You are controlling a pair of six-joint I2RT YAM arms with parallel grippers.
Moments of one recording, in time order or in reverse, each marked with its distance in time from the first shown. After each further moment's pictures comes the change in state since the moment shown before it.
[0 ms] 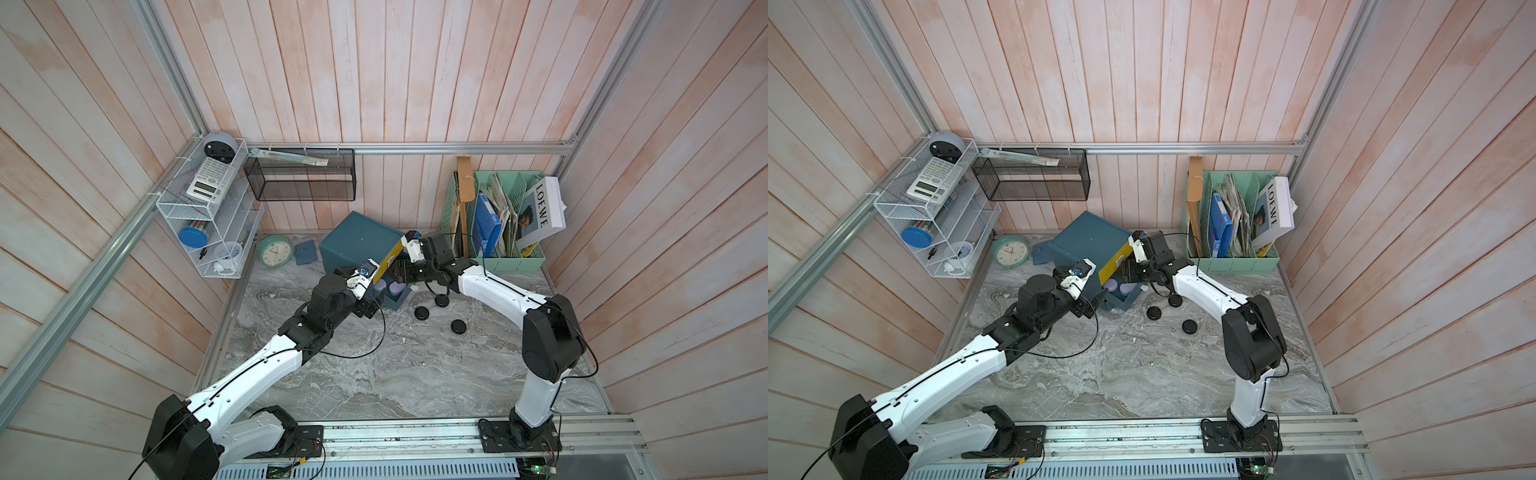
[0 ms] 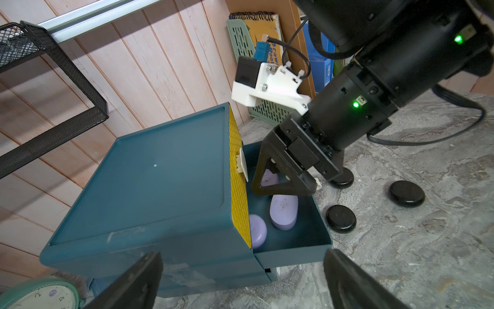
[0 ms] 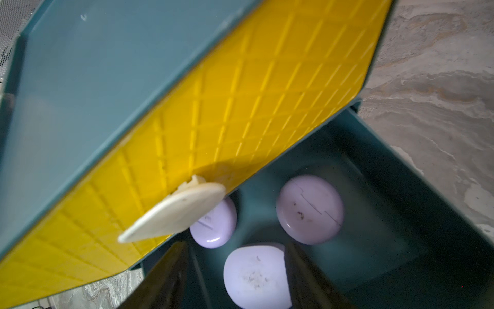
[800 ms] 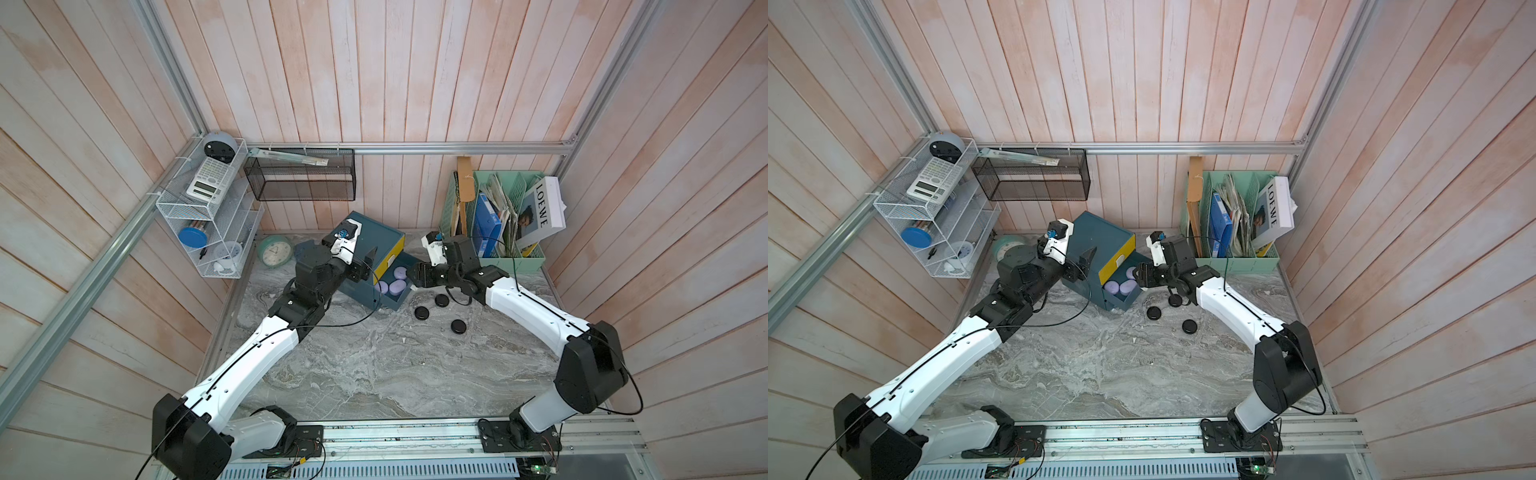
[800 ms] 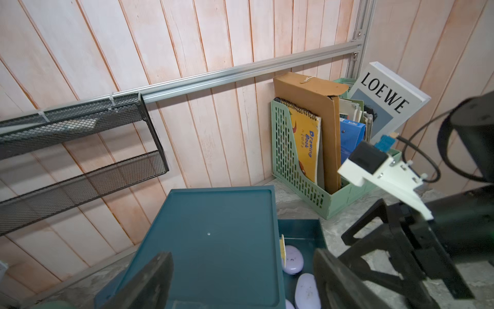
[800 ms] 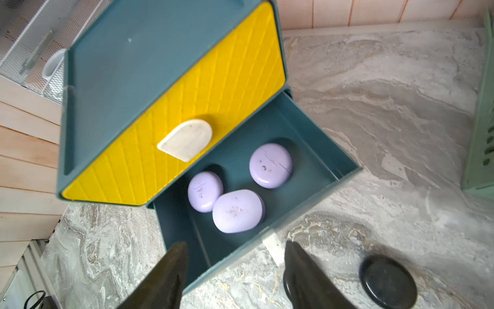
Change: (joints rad) left arm 0.113 0.086 0.241 0.034 0.060 -0.161; right arm -0.050 -0.268 -0.211 -0.024 0.033 -0.030
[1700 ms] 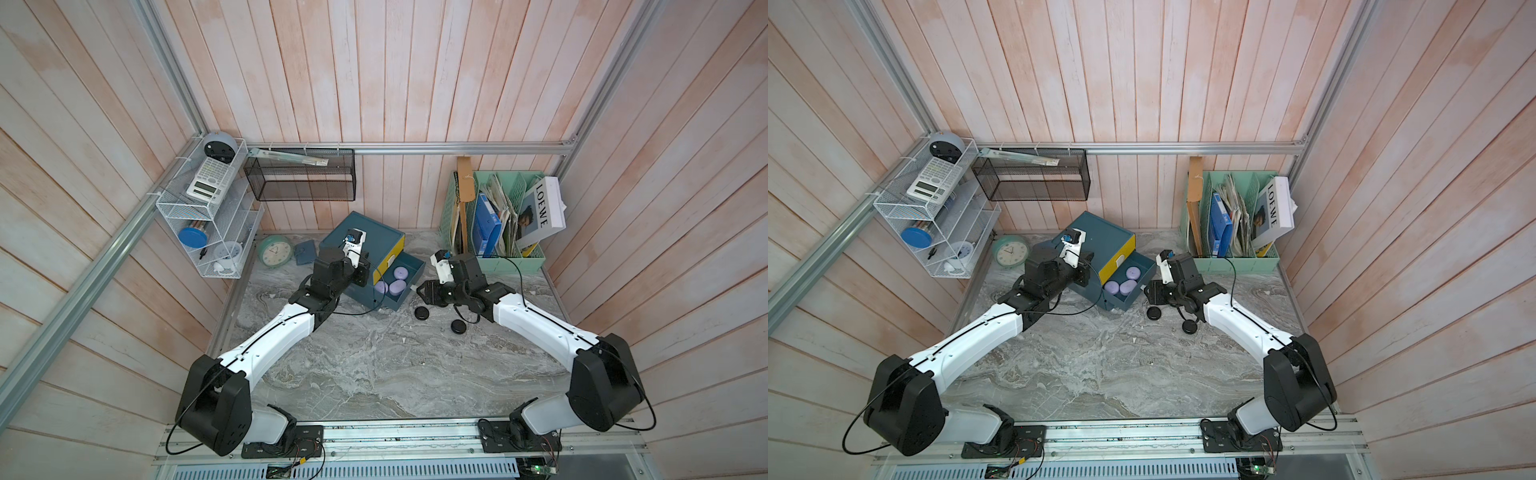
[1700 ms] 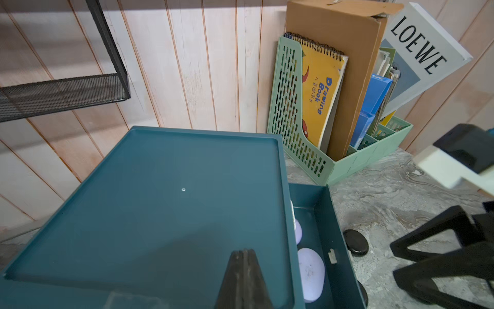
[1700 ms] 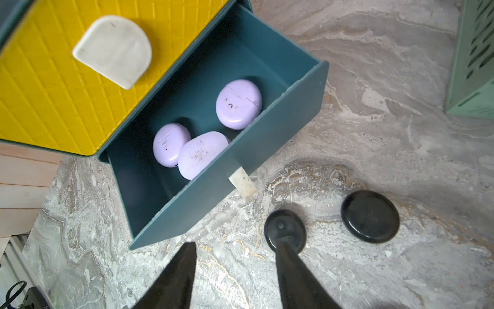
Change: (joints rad) left arm 0.046 0.175 -0.065 0.075 0.064 -0.116; right arm -0.010 -0.092 -0.189 0.020 0.031 0.046
